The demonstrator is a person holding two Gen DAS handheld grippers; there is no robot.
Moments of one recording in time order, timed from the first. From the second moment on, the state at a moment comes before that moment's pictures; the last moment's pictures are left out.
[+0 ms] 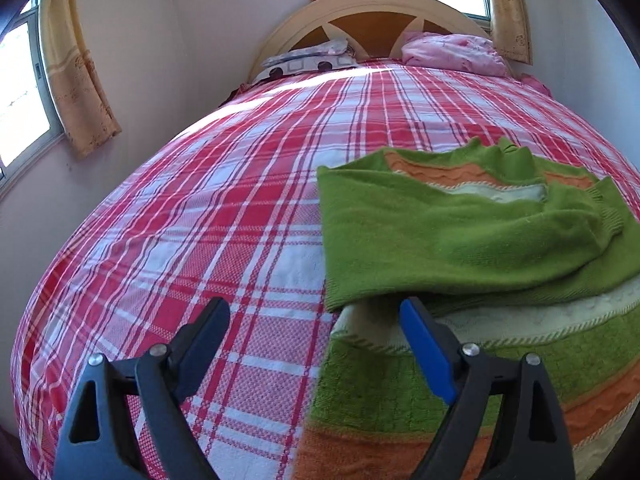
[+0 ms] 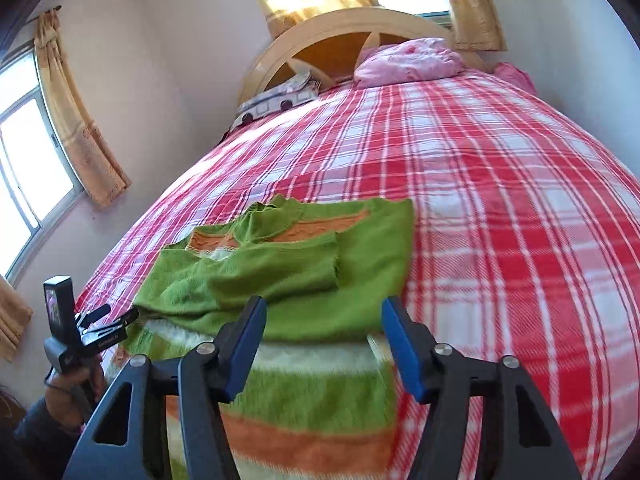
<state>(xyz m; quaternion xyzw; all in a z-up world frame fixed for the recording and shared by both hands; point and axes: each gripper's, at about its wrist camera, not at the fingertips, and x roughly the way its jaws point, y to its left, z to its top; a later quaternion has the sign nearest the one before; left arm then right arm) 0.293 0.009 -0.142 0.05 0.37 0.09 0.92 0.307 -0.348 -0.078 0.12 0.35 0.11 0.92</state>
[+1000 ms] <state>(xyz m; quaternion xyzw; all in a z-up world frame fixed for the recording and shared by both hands) 0.295 0.036 -0.162 -0.01 0.41 0.07 0.91 0.354 -0.345 -0.117 0.03 0.40 0.05 0.91</state>
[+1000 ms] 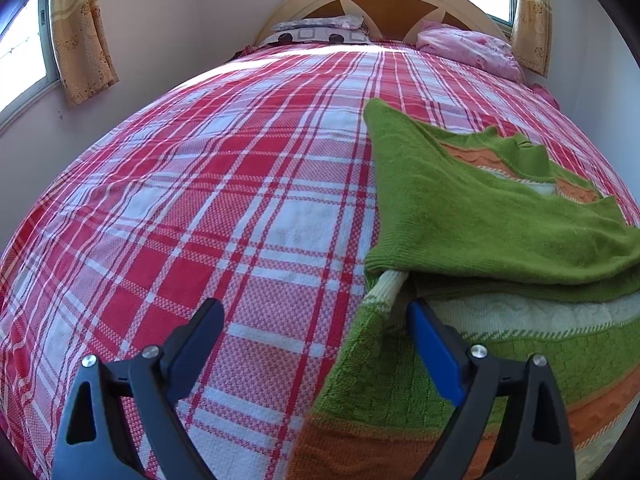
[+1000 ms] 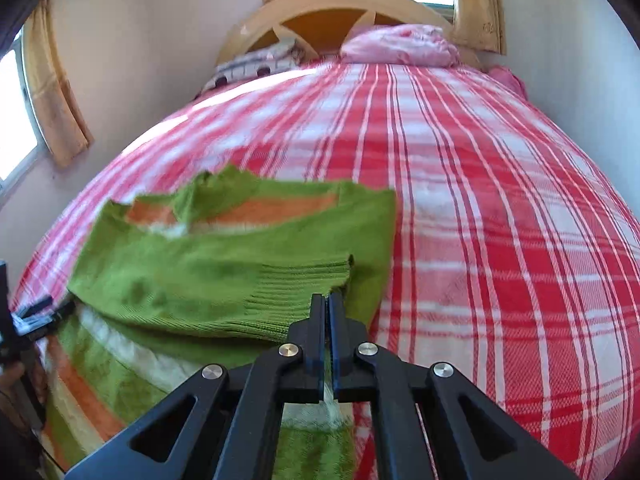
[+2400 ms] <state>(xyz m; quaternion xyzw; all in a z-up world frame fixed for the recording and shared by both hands) 0.341 0.036 -0.159 0.01 0.40 0.10 0.91 0.333 -0.297 -0.146 -0.03 0.43 0.05 0.90</state>
